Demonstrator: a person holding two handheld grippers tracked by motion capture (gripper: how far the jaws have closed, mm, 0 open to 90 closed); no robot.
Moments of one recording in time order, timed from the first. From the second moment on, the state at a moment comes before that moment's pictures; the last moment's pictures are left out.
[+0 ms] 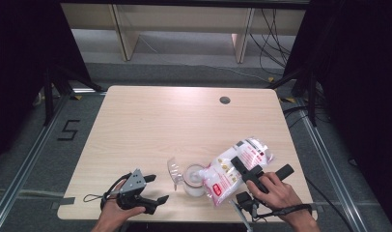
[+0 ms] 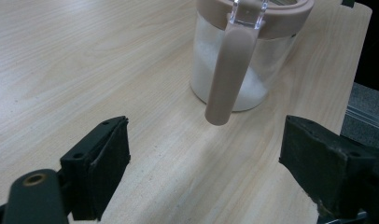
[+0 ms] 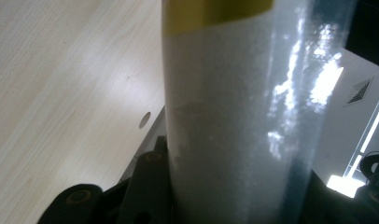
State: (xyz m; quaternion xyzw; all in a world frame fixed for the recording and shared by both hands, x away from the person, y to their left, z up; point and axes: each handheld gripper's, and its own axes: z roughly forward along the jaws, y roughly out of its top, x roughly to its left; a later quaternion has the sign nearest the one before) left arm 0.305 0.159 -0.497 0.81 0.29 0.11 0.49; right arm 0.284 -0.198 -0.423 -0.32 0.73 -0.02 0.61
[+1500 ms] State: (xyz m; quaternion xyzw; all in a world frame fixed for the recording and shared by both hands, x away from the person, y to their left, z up) left arm 0.304 0.159 -0.497 0.81 0.30 0.11 0.49; right arm 0.282 -0.197 -0.420 -0.32 0.72 -0.03 0.61
